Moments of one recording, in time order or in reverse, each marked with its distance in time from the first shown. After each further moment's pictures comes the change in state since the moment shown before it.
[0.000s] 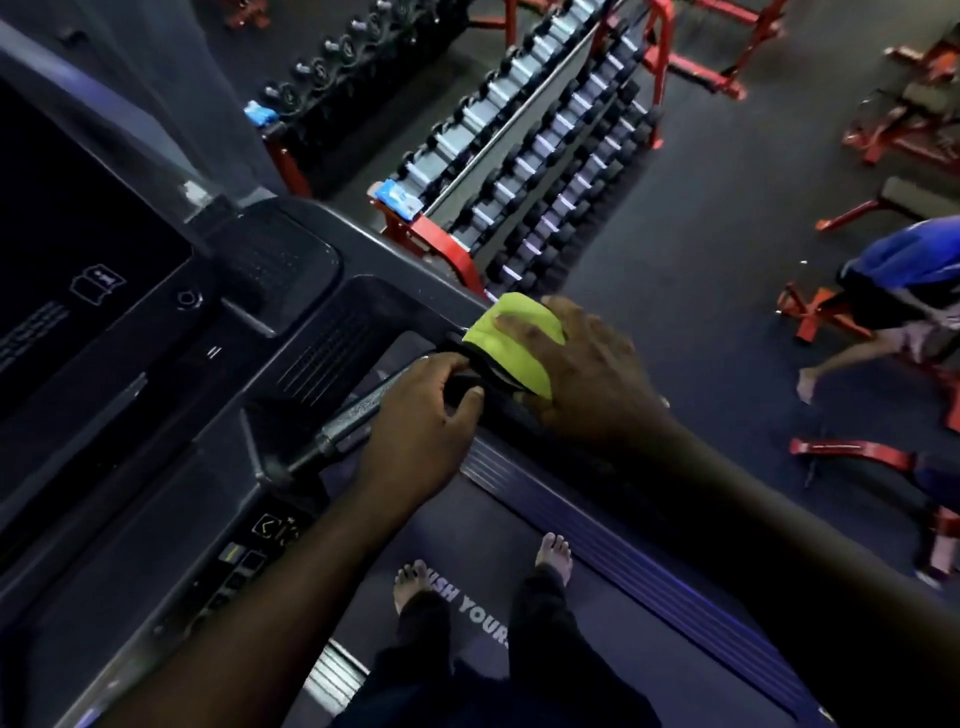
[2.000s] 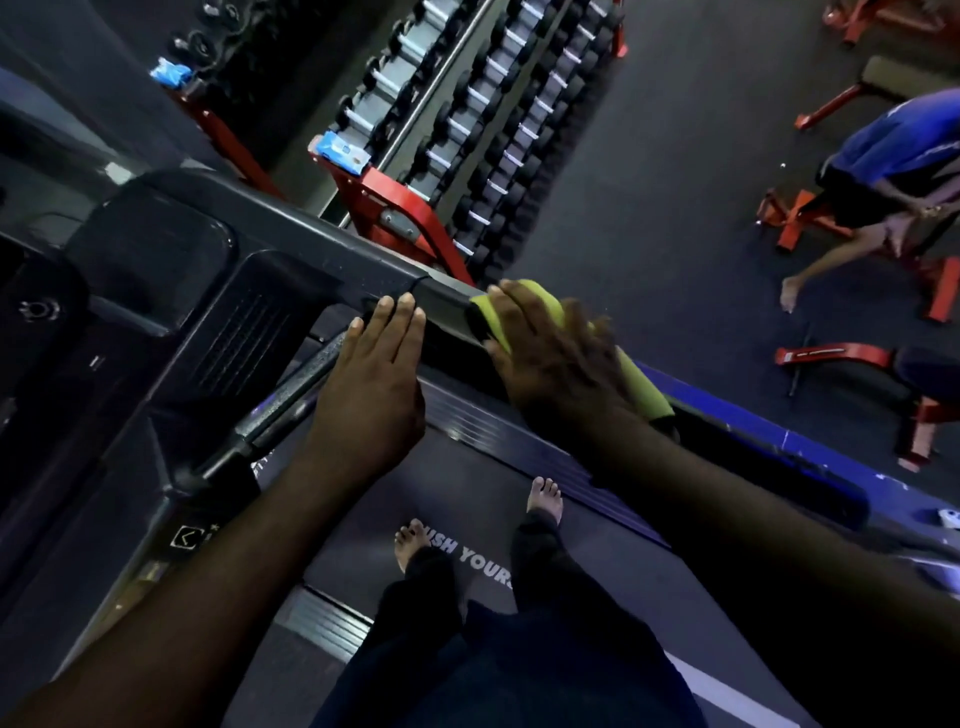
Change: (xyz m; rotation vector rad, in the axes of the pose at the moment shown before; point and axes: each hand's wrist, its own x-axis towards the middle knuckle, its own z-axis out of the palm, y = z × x) left_hand 0.026 -0.020 0.044 0.677 -0.092 0.345; right_hand -0.035 0.026 0.048 0.012 0.183 0.108
